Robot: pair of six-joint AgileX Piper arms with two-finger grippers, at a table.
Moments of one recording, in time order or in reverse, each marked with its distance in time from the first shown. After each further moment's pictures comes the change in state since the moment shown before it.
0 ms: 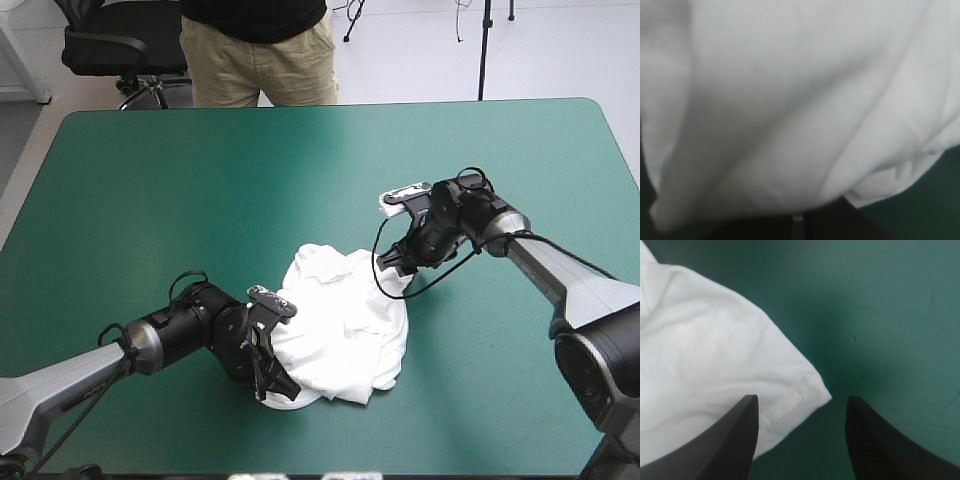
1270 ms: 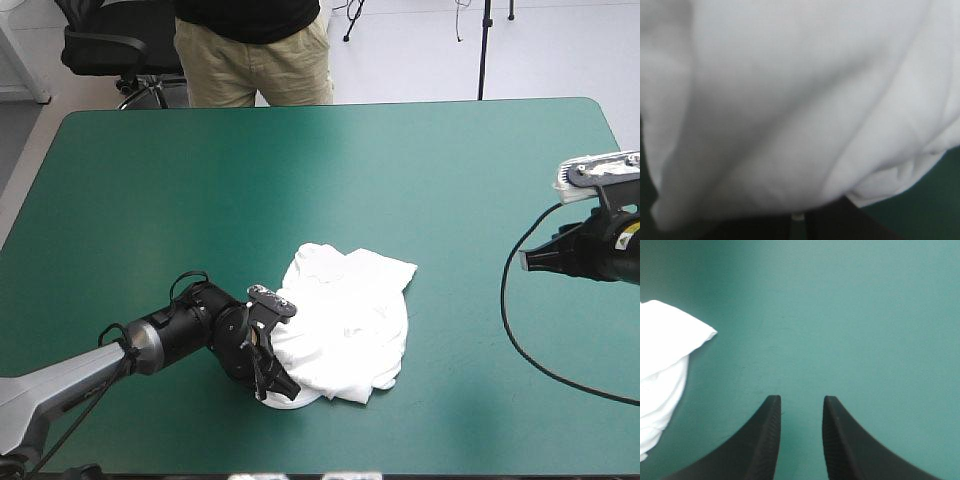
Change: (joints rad) left arm 0.000 -0.001 0.001 0.011 -0.001 -0.008; right arm -0.286 -0.765 -0.001 -0.142 0.320 0.031
